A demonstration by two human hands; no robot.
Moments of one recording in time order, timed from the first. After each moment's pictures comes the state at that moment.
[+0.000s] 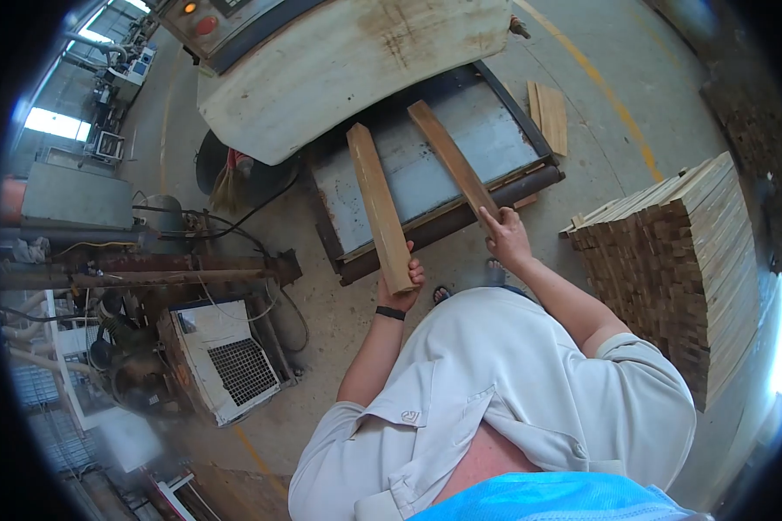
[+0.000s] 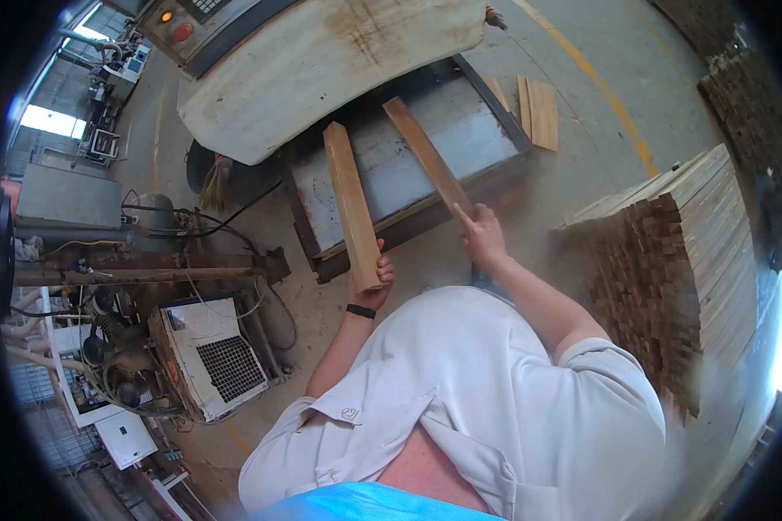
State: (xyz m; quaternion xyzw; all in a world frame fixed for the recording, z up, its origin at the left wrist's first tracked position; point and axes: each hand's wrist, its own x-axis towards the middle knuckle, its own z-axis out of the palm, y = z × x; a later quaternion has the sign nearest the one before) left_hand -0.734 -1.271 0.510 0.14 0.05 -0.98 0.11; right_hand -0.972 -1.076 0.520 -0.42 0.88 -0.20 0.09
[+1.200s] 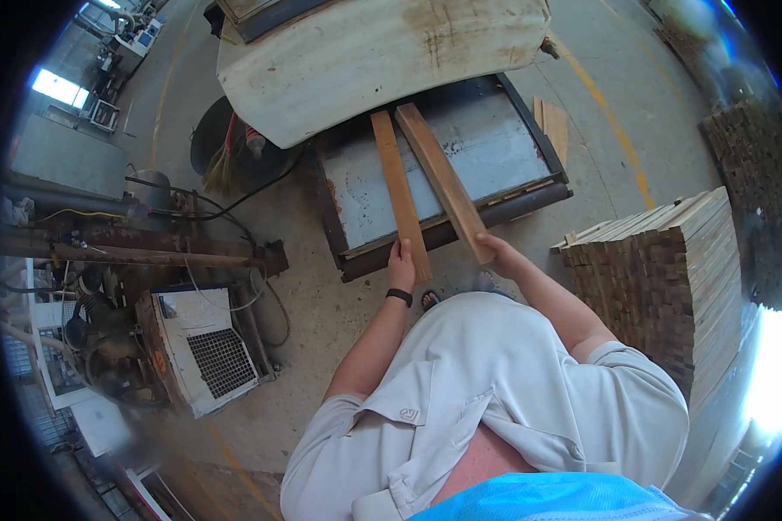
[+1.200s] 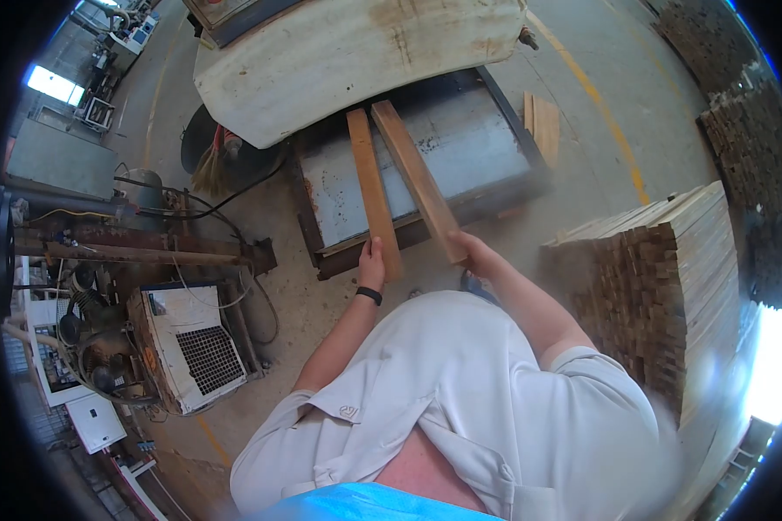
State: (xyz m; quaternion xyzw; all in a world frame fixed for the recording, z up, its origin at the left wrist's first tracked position) left_hand -0.762 -1.290 0.472 0.50 -0.56 -0.62 0.20; right_hand -0.969 -1.105 0.476 0.00 0.51 -0.57 0.64
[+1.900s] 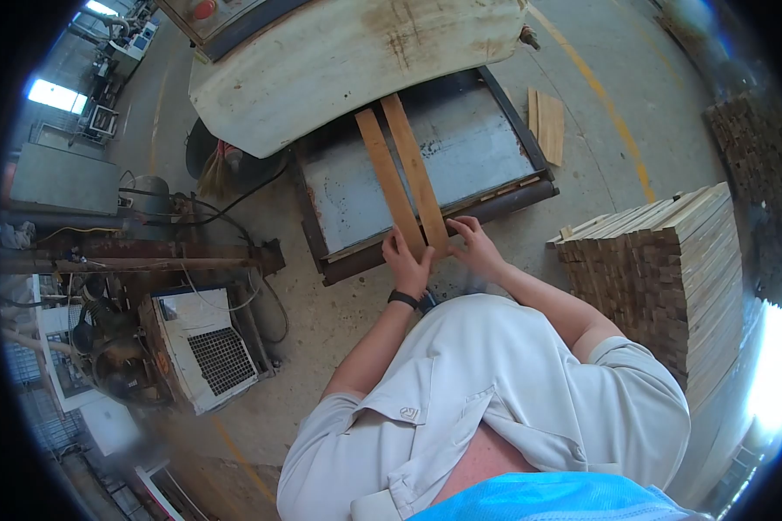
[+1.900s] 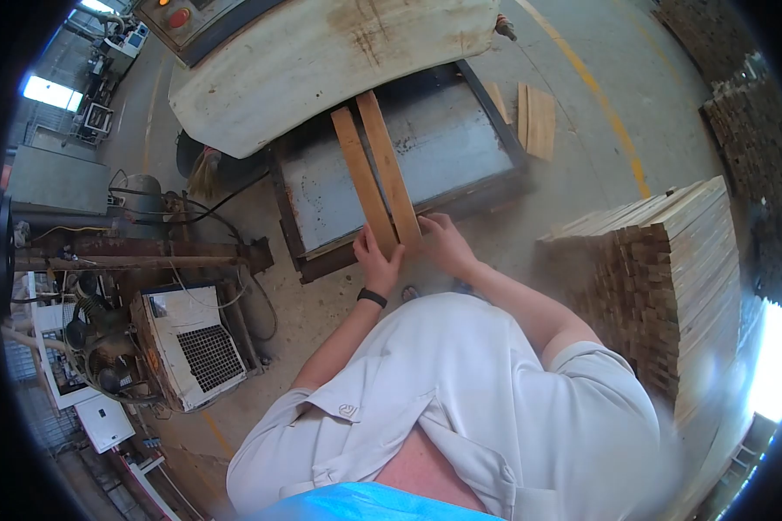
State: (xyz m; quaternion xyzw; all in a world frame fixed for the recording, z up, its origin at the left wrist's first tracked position) left_hand -0.804 -1.238 0.486 0.43 -0.79 -0.38 0.19; right_hand -0.967 -1.114 0.531 -0.46 0.78 -0.38 0.19
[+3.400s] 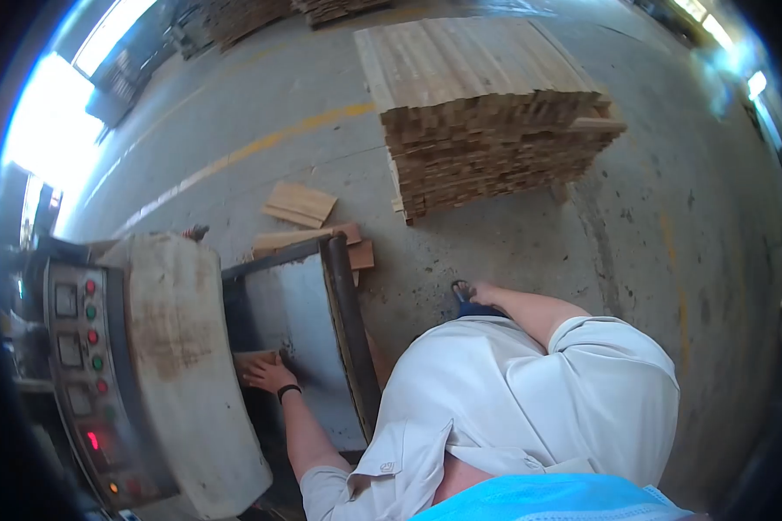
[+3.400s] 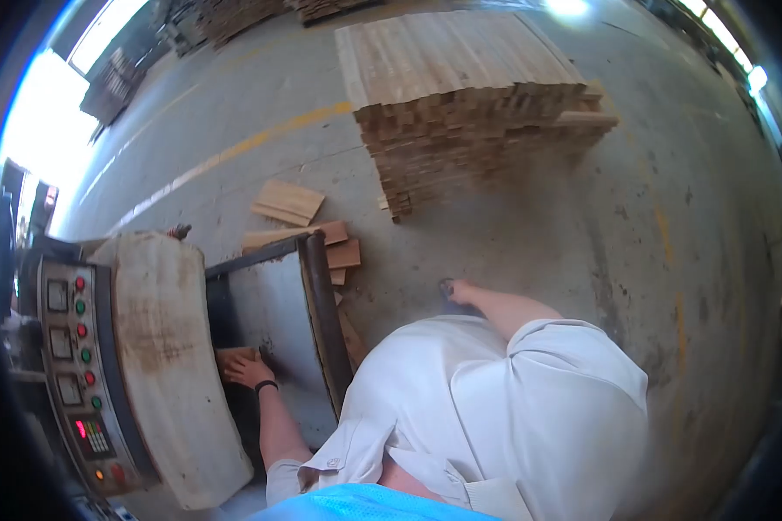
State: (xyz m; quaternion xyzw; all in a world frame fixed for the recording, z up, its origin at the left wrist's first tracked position) left_hand -1.019 -1.470 0.475 0.12 -0.98 0.09 0.08; right_hand -0.798 -0.882 0.340 0.23 0.85 -0.36 0.30
